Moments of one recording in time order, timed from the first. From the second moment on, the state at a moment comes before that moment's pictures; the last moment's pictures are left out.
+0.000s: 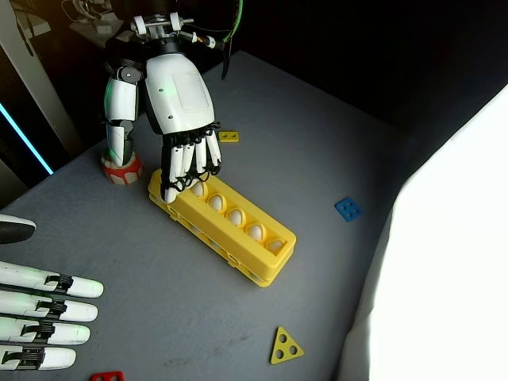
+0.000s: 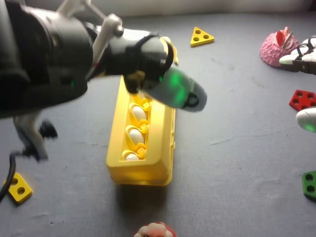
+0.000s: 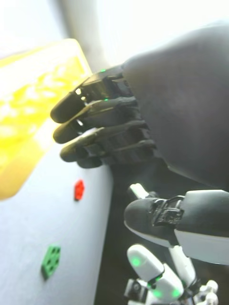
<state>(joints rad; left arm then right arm) 0.12 -1.02 0.74 0.74 0.75 -0.35 -0.51 -0.63 0.80 0.05 0.34 -0.96</state>
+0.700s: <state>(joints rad) -0.07 -0.99 0.75 0.73 0.79 0.12 -0.51 -0.63 0.80 0.05 0.35 -0.97</state>
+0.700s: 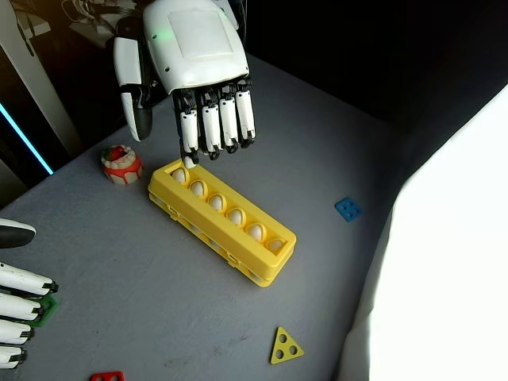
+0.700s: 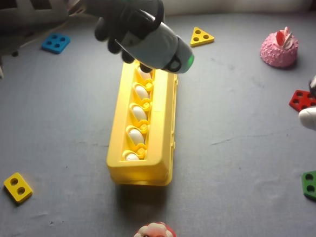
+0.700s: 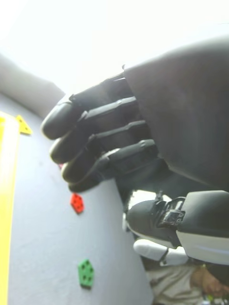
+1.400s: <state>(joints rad) -0.08 -0.97 0.76 0.68 0.78 0.22 -0.51 -0.63 0.80 0.05 0.36 -0.99</state>
